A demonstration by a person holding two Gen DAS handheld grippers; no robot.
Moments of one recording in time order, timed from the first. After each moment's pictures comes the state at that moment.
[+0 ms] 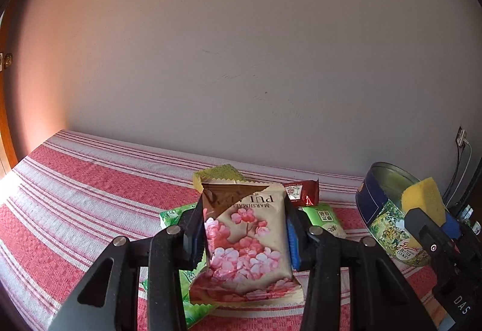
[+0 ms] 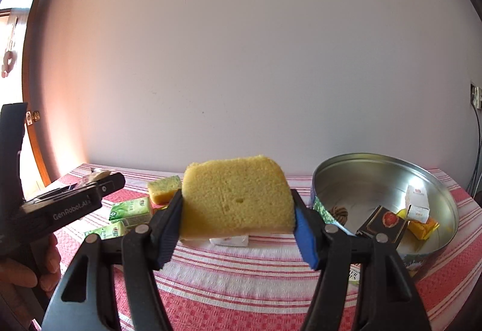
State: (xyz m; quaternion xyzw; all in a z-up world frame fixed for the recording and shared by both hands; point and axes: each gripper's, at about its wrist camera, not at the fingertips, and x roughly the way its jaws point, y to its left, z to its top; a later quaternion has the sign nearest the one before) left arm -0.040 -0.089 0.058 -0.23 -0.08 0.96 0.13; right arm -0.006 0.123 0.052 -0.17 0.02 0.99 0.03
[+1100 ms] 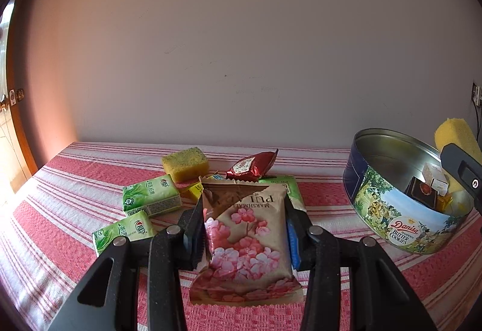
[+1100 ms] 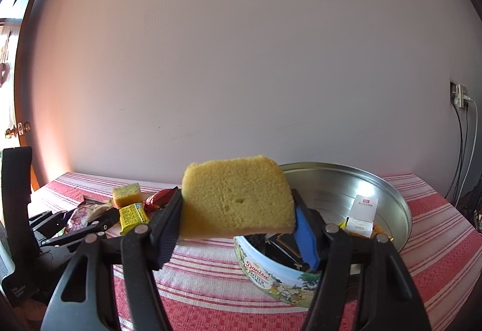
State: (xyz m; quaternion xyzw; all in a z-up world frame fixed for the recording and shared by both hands) left arm -0.006 0.025 0.052 -0.23 0.00 0.97 0.07; right arm 0.049 0.204 0.061 -0.14 0.02 0.99 0.06
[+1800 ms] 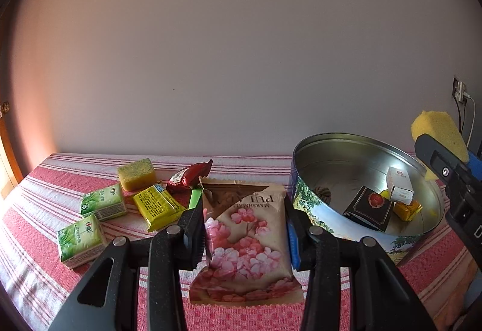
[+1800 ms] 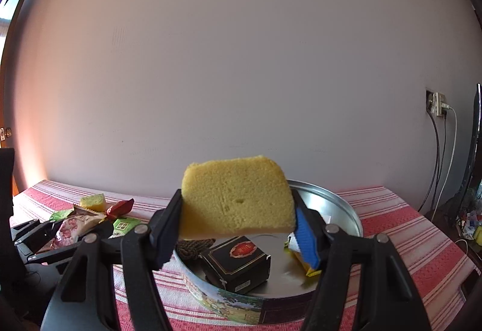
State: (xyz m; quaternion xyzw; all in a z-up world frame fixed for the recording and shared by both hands) left arm 0.005 0.103 0.066 -0.22 0.01 0.97 0.11; right arm 0.066 0.259 0.071 -0.12 0.01 0.99 0.11
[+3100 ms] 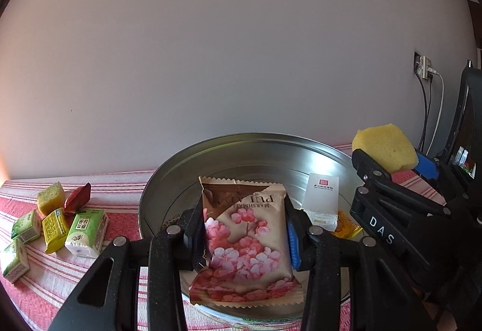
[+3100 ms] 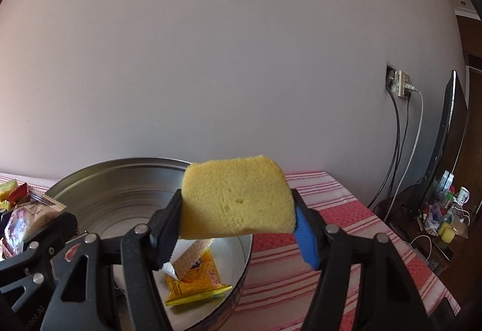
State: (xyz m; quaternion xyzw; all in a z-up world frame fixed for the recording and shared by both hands) left arm -0.019 0.259 0.058 -0.23 0.04 0.95 0.20; right arm 0.017 0.385 0.047 -0.19 0.00 0.96 0.23
